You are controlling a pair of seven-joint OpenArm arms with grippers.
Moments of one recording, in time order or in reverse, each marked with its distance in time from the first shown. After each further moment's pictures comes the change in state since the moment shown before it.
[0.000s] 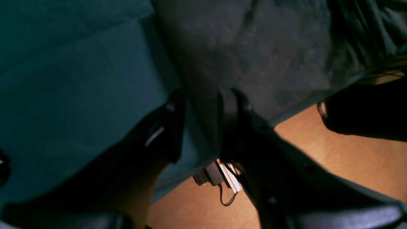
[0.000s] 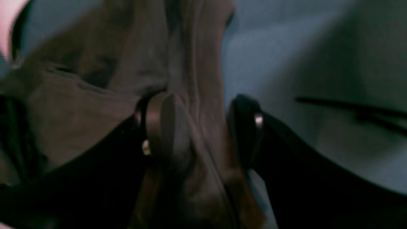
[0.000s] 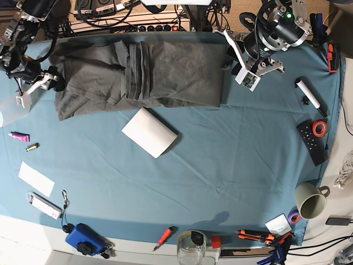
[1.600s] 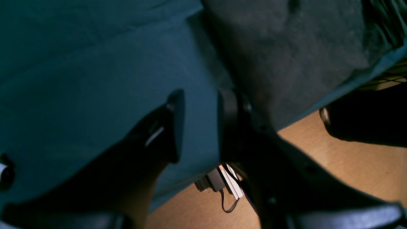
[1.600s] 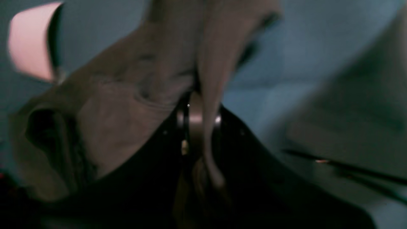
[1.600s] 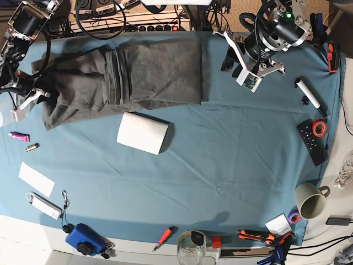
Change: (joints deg) left arm 0.2 0.0 0.0 0.0 0.7 0.0 -2.2; right arm 9.0 3.9 -0.6 -5.9 7.6 0.9 -5.9
